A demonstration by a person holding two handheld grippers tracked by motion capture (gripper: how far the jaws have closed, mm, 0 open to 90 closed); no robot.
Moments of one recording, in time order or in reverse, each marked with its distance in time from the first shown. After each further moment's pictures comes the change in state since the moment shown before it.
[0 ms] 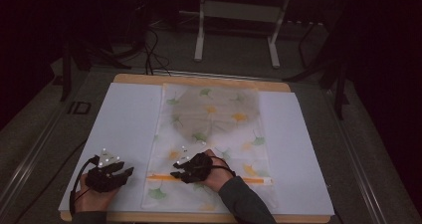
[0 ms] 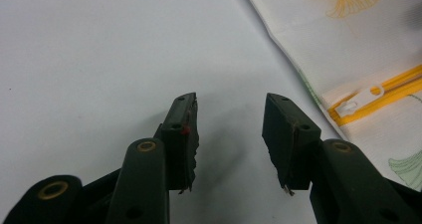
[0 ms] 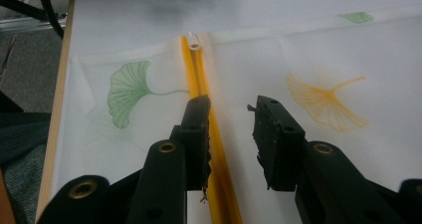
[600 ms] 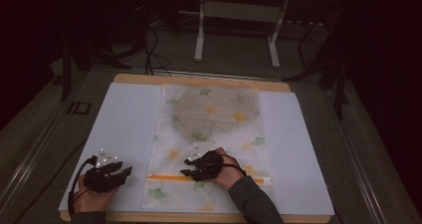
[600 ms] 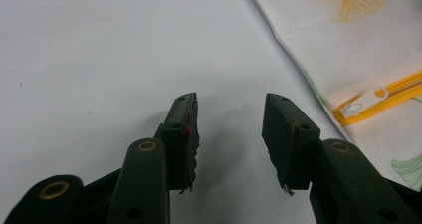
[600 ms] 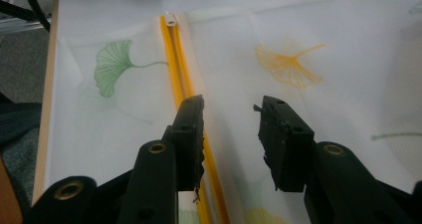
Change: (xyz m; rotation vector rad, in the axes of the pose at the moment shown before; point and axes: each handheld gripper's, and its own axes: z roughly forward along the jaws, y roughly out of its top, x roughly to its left) left arm 0.002 -0.001 -0.002 -0.005 0.011 -0.017; right arm -0.010 -0.014 -0.025 0.014 -0.039 0.036
